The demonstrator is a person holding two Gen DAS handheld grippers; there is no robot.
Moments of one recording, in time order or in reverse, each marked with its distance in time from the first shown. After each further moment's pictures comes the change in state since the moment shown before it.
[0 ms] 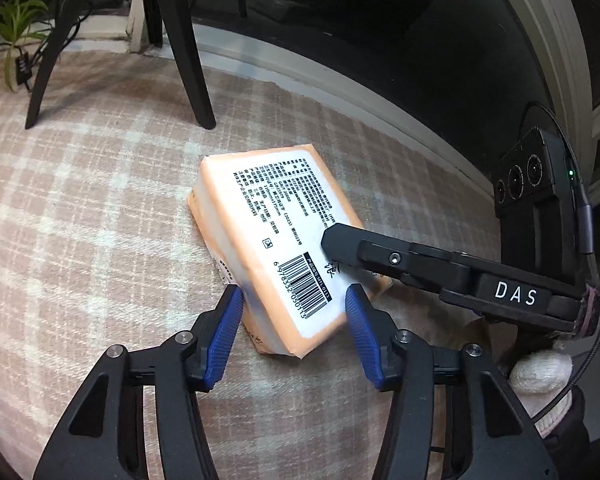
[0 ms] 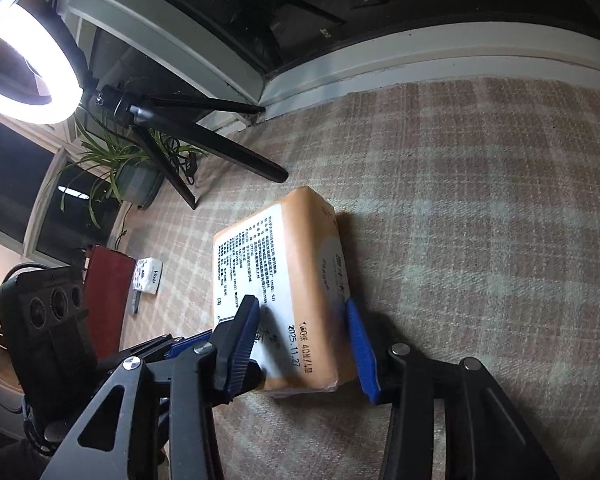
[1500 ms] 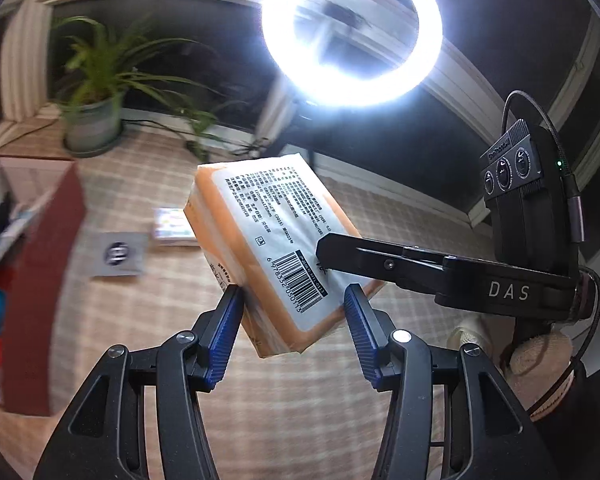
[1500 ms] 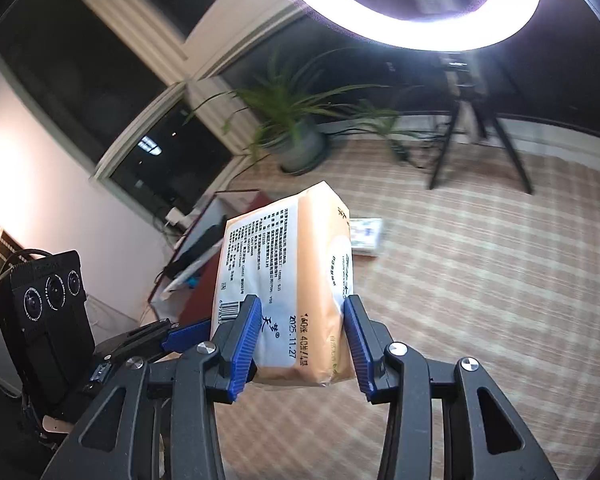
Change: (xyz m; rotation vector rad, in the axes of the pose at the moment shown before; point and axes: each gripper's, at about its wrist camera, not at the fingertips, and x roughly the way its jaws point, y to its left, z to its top) left arm -0.315 0.112 -0.120 0.064 -0.277 0.054; right arm -0.023 0.302 -0.109 -0.261 -0.086 0.076
